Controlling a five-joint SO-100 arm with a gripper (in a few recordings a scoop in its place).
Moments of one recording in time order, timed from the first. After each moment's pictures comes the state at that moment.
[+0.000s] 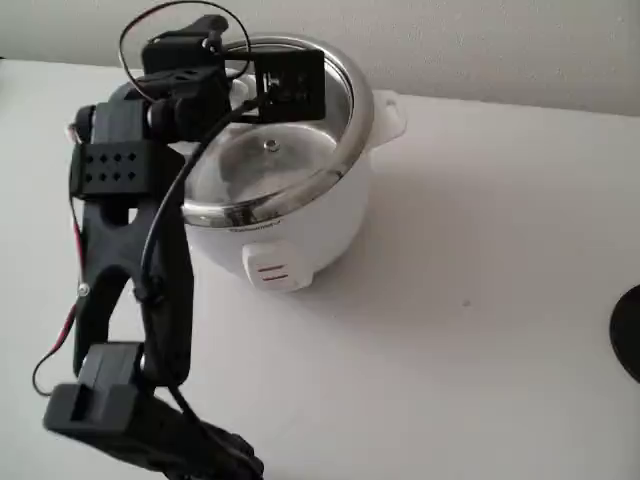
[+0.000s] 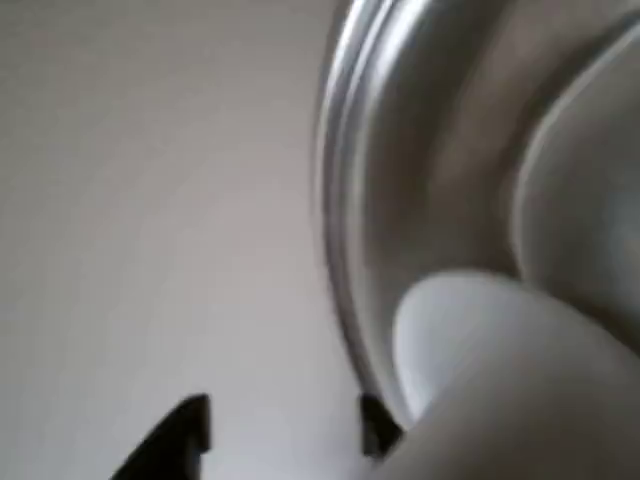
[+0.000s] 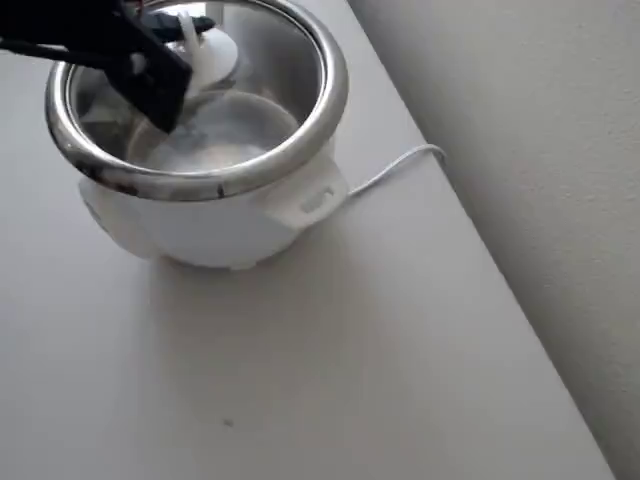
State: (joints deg) arm -19.5 92.2 66.4 44.7 10.6
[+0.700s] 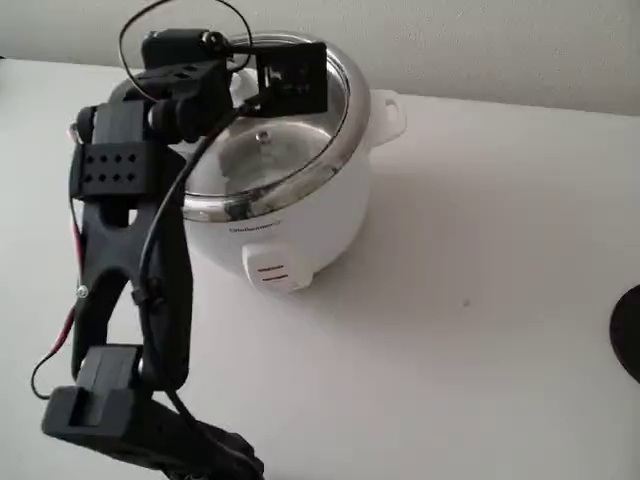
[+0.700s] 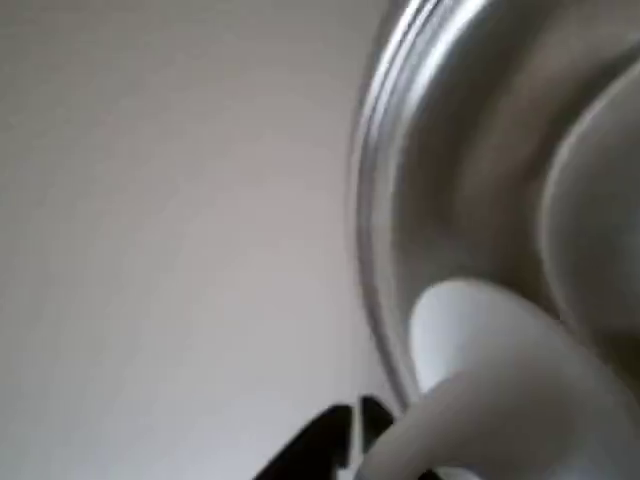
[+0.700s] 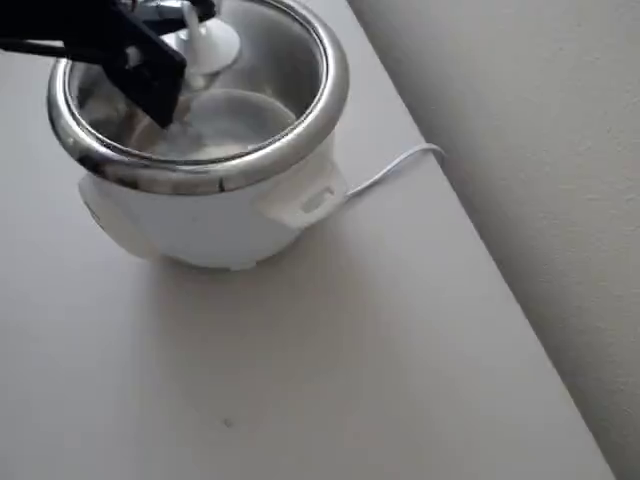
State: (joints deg) arm -19.3 98.5 66.8 43.6 10.6
